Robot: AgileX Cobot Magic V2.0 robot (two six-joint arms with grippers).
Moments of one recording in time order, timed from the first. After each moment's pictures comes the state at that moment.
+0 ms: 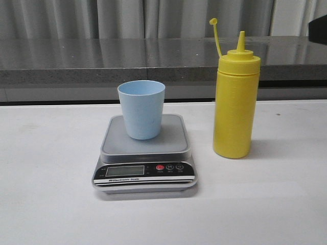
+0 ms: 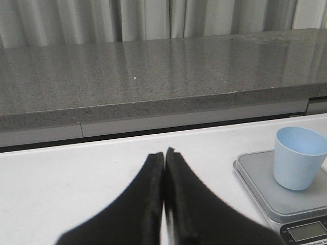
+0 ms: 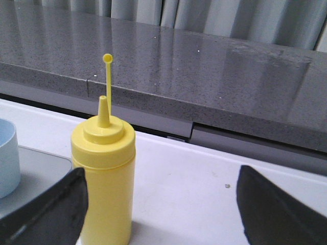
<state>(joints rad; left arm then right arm) -0.13 0.23 -0.38 -0.08 0.34 0.04 0.22 0.91 -0.30 -0.10 -0.45 0.04</state>
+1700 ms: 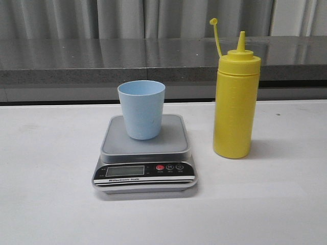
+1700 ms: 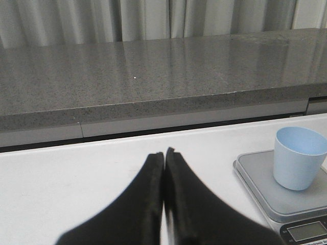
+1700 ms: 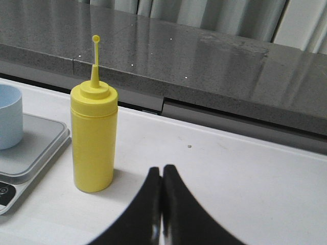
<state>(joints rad) -0.13 0.23 -0.38 -0.08 0.34 0.04 0.22 0.26 -0.30 -0.13 0.25 0.04</state>
